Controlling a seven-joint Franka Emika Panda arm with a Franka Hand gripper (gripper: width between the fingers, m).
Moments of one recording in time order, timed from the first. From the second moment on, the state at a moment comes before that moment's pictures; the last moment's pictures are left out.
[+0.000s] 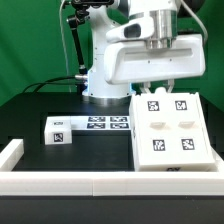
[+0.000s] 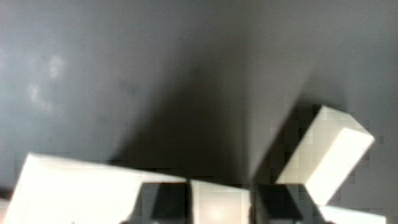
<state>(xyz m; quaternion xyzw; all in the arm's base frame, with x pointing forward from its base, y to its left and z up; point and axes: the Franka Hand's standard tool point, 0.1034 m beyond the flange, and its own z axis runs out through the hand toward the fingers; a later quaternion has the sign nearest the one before) 0.510 0.068 0.109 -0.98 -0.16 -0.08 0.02</state>
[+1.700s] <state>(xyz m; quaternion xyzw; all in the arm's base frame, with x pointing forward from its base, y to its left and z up) 0.552 0.078 0.140 -0.98 -0.17 -0.06 0.03</state>
